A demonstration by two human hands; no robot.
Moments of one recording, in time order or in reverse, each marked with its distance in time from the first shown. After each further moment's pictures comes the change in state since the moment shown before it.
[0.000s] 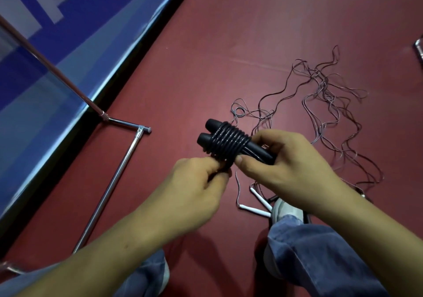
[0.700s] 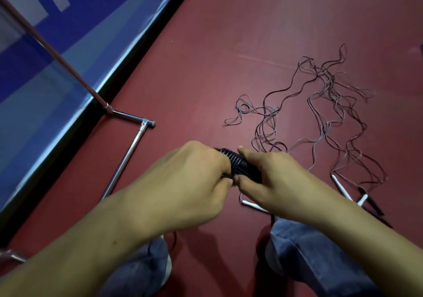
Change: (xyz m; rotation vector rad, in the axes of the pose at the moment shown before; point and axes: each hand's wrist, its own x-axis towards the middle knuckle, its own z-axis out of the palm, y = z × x) left_hand -0.006 0.011 -0.034 0.511 -0.111 0.194; right_hand -0.001 0.020 0.029 -0.497 -0.206 -0.011
